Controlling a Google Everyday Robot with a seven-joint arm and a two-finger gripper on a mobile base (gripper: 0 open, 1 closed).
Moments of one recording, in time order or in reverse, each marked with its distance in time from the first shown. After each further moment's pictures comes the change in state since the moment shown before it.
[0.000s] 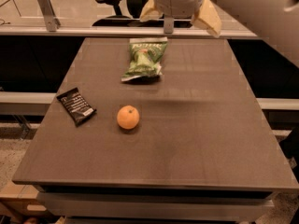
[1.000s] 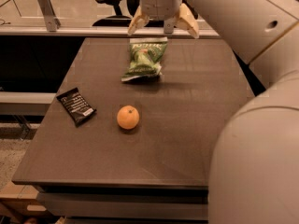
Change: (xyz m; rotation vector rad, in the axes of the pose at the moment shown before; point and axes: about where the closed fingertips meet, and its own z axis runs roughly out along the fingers) arm -0.008 -0.047 0.062 -0.019 -0.280 -0.188
